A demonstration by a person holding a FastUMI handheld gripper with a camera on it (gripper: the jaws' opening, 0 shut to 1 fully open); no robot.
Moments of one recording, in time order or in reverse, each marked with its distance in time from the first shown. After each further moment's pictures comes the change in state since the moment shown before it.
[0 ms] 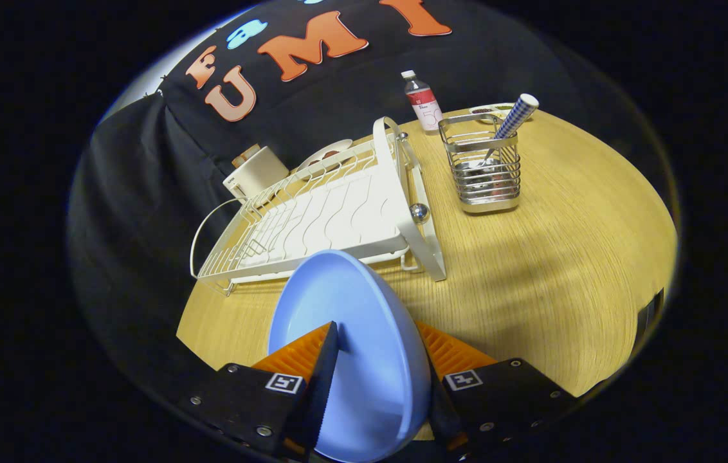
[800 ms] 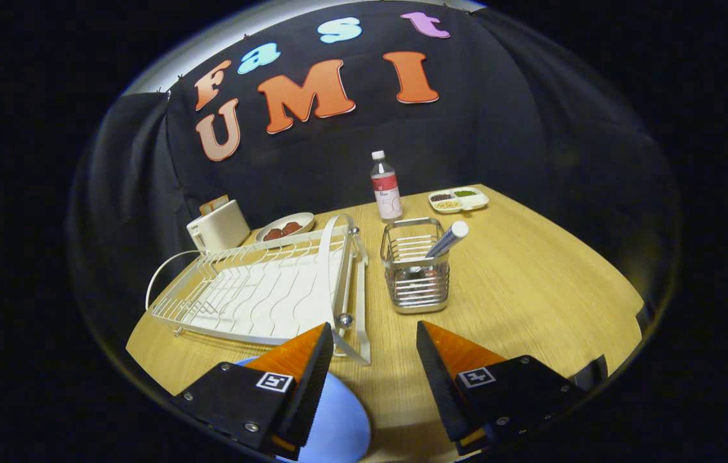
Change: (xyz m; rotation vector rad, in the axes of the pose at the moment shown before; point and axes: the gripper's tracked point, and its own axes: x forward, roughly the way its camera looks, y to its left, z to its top) arm -0.027 -0.049 0.103 -0.087 -0.360 -0.194
